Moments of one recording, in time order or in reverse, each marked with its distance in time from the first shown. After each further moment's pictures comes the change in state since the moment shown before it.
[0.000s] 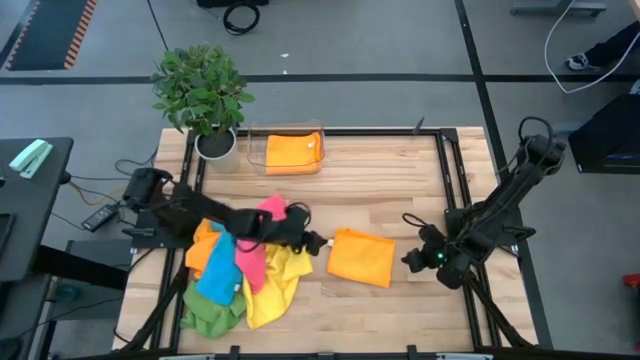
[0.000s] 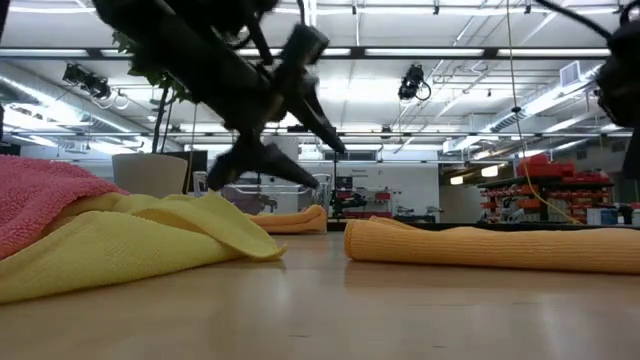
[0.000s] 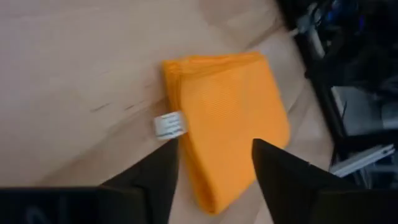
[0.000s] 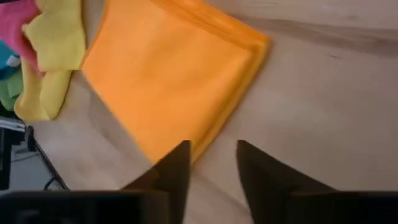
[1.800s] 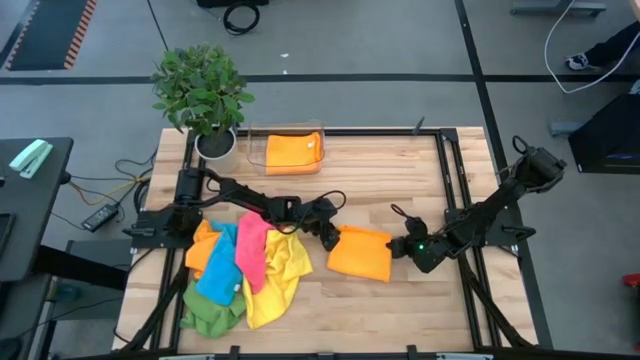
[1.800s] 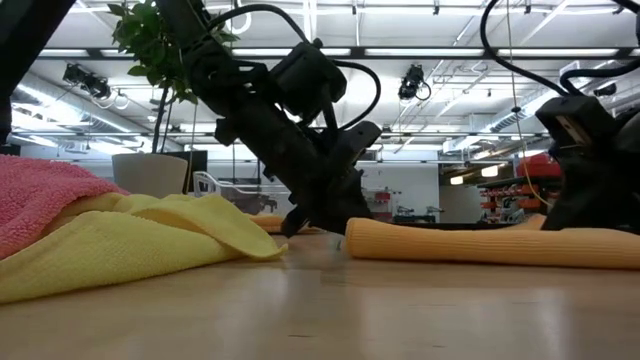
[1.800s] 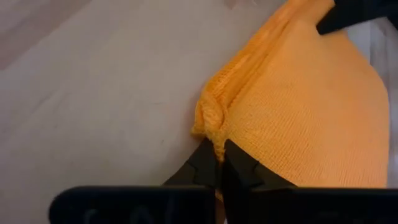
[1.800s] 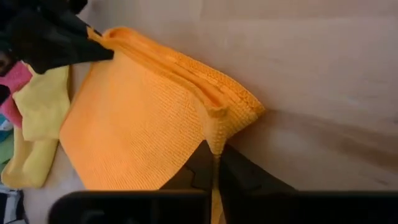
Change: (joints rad) left arm 0.192 0.374 0.209 0.024 0.251 0.557; right arm -0.276 0.241 -0.197 0.551 0.052 -0.222
